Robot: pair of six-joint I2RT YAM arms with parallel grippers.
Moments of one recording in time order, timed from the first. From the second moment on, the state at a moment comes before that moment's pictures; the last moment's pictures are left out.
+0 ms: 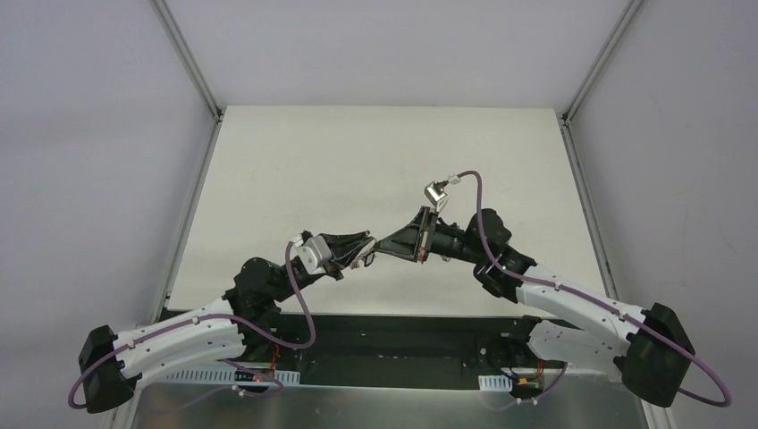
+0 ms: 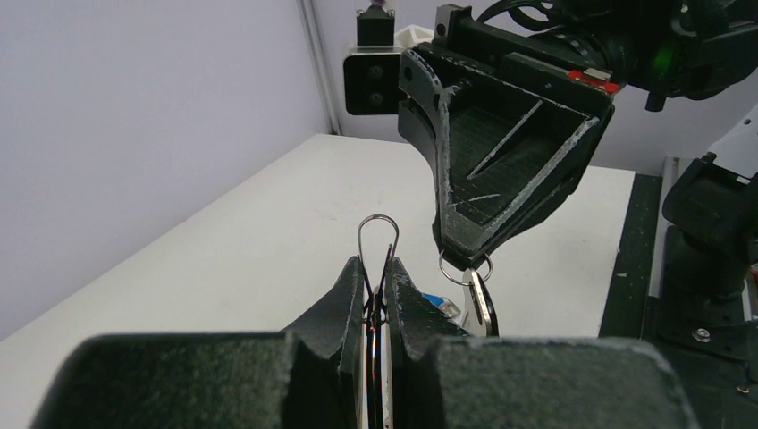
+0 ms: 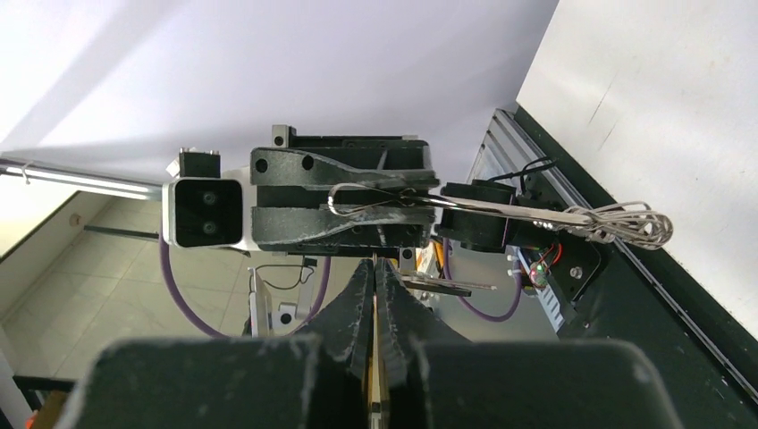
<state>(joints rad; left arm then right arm) -1.03 0.60 0.31 0.59 0.00 0.15 0.88 1.01 0.60 0.44 -0.48 1.33</state>
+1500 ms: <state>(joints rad) -1.03 0.62 0.25 0.78 -0.05 0.24 0.93 1.16 0.51 0.85 -0.30 1.54</state>
